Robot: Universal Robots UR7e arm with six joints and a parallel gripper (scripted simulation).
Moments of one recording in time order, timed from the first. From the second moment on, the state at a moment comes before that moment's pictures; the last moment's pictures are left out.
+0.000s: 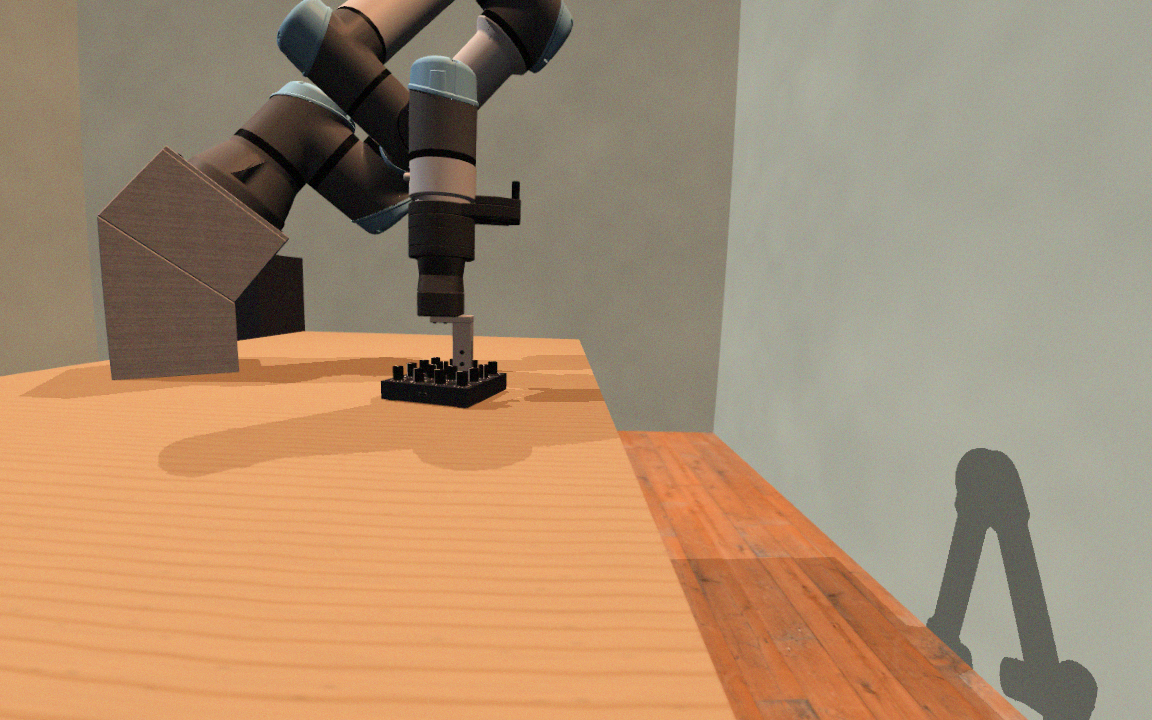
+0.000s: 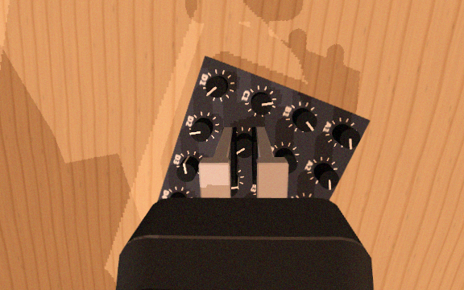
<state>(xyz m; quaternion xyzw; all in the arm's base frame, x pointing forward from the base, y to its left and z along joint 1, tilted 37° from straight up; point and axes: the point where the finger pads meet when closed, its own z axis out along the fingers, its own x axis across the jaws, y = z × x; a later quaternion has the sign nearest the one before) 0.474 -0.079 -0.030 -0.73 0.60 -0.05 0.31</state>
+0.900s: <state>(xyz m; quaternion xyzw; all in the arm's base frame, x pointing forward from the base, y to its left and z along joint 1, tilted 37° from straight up) 0.474 -0.079 -0.030 -0.86 0.41 -0.12 0.29</state>
